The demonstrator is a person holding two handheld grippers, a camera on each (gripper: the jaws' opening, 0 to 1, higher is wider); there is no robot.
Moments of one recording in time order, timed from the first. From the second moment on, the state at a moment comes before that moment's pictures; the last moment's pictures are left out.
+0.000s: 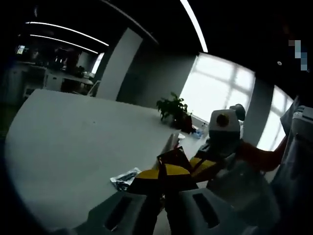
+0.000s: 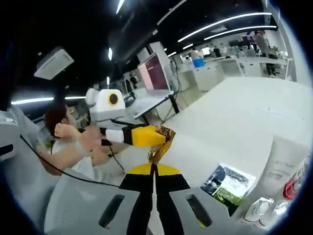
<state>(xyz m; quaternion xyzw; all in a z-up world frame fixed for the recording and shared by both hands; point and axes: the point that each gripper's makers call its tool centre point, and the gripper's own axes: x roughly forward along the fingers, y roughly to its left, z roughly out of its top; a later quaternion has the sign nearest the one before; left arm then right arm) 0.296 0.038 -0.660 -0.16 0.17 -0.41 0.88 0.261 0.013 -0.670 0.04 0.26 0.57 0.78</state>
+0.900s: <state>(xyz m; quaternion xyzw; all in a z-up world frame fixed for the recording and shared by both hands) 0.330 0.074 -0.732 -0.13 0.25 -0.33 0.90 0.300 0.039 -0.741 -0.17 0.28 0.54 0.78</state>
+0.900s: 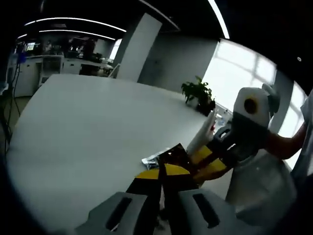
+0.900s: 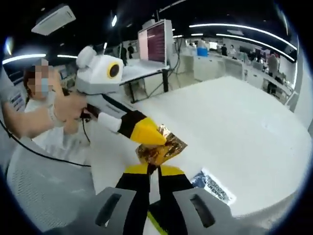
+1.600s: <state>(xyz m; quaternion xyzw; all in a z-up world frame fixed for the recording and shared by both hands) 0.352 0.081 -0.780 -0.18 0.29 -0.30 0.89 0.310 0.041 -0.765 -0.24 0.26 0.52 0.78</state>
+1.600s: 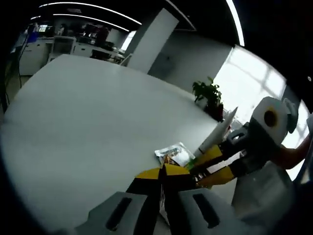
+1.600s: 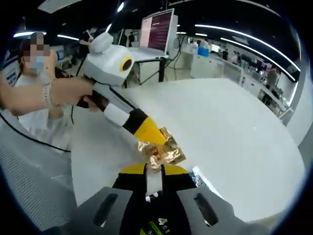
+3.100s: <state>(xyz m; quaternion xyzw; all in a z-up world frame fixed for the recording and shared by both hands) 0.367 0.071 -0.826 -0.10 0.33 -0.29 0.89 0.355 0.047 -0.833 -0.25 0.29 0.49 0.78</state>
